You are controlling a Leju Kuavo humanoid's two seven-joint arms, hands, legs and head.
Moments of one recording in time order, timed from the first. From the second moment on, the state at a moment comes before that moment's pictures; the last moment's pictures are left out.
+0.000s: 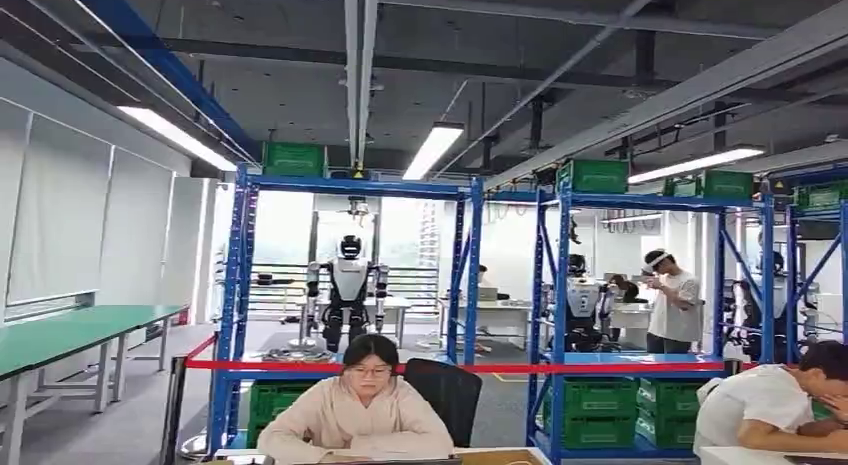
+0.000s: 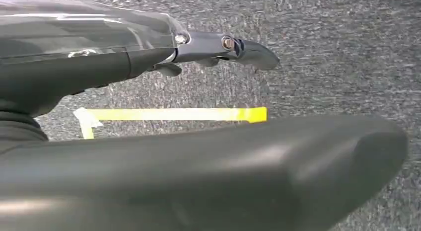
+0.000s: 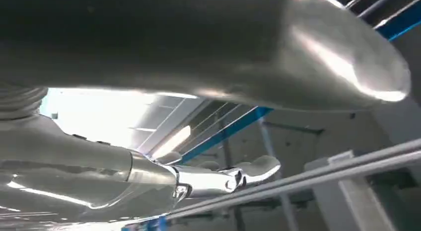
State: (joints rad) left arm -0.07 0.05 1.38 -0.23 -1.19 -0.15 -0.50; right arm -0.09 0.19 0.03 -2.05 -0.16 0.62 -0.70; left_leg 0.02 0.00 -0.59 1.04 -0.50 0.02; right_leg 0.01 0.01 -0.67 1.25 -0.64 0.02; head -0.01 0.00
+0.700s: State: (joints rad) left arm -0.07 0.05 1.40 -0.23 -1.17 -0.13 -0.50; right arm 0.02 0.20 0.03 -2.01 -0.13 0.61 -0.69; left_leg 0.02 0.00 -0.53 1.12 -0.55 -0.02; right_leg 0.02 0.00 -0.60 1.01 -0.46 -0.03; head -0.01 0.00
